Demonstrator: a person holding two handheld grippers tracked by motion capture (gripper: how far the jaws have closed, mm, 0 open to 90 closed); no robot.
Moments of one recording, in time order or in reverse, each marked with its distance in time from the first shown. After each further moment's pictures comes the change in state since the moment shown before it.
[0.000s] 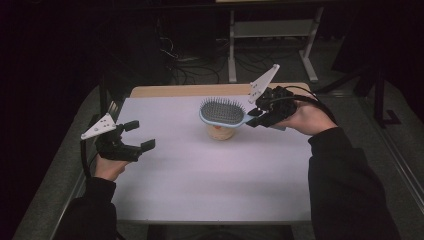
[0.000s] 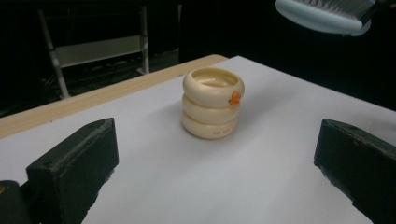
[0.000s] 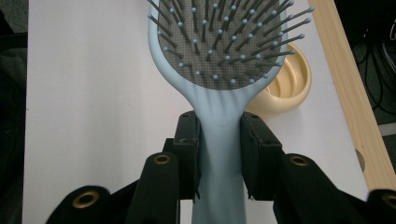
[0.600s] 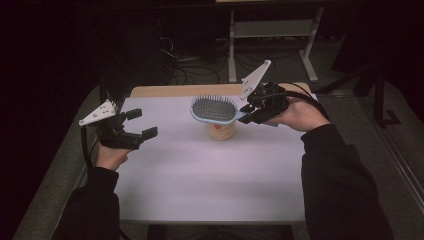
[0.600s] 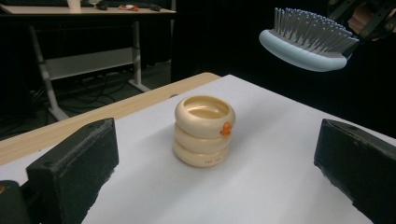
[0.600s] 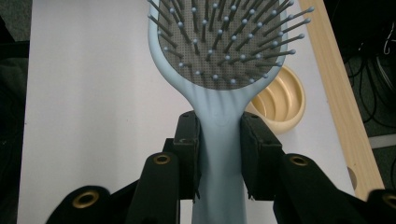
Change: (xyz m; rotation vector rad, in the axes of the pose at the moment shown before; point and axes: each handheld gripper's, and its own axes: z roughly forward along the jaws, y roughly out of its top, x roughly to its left) left arm 0.000 0.033 0.012 -0.036 -0.042 -0.014; right arm 0.000 0.021 0.001 -0.024 -0.008 -0.030
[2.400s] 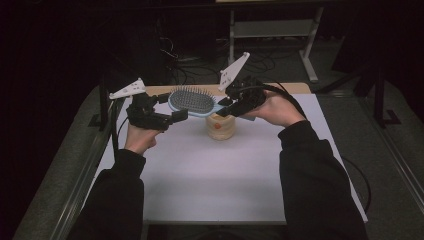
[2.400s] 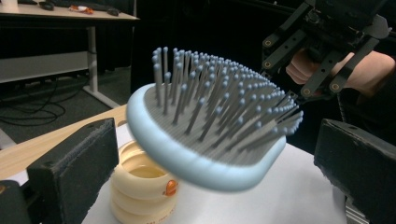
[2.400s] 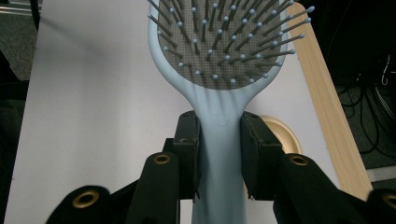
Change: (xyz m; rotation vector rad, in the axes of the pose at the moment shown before) left arm -0.028 0.048 0.065 -0.009 -0.149 -0.064; right arm -0.008 0.040 0.022 -0.089 0.014 0.000
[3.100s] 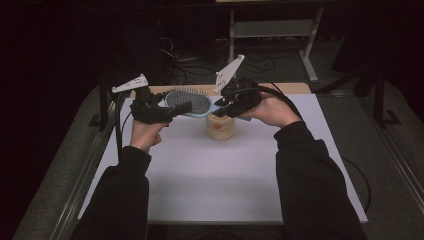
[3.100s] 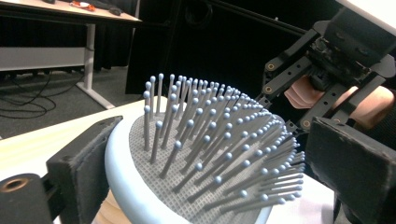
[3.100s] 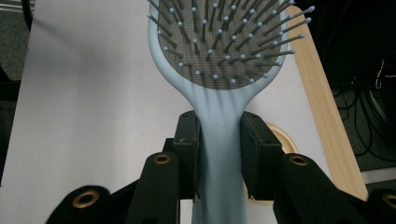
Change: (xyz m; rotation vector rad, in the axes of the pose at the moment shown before) left arm 0.004 0.005 0.009 -0.031 0.002 -0.090; right arm 0.003 0.006 0.007 -0.001 -0.019 -0.020
